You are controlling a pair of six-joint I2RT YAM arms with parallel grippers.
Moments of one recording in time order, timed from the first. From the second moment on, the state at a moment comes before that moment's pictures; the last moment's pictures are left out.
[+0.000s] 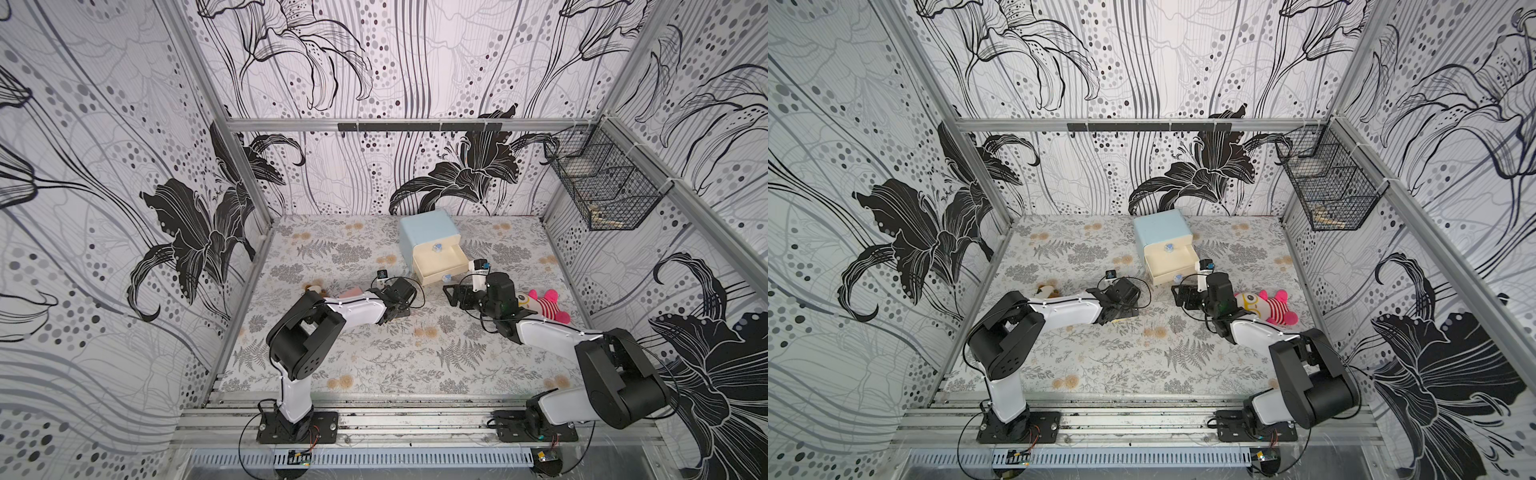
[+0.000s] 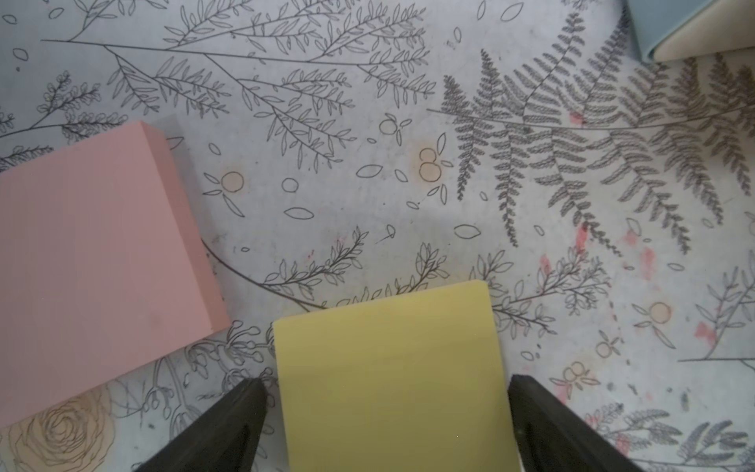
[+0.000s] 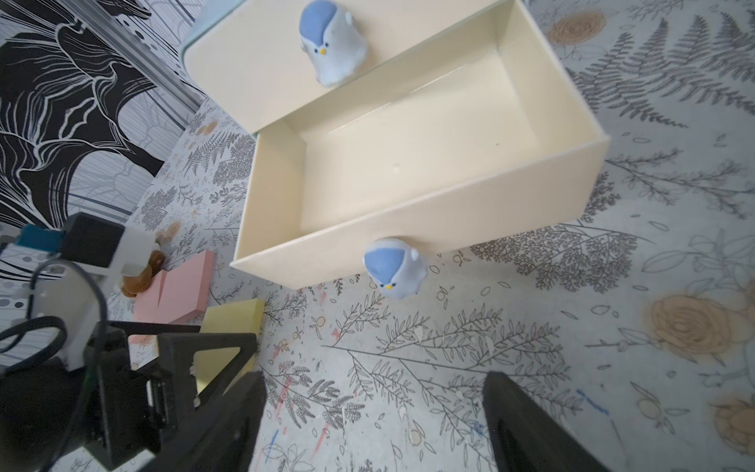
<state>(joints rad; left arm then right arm) -0.71 1.86 1.07 -0.37 -0.41 -0.83 0.37 1.44 0.57 0.35 -0.20 0.40</state>
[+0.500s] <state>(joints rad) -0.71 1.90 1.12 -0.38 -0.41 -0.83 0.37 1.46 0.57 0.36 -0.20 0.40</state>
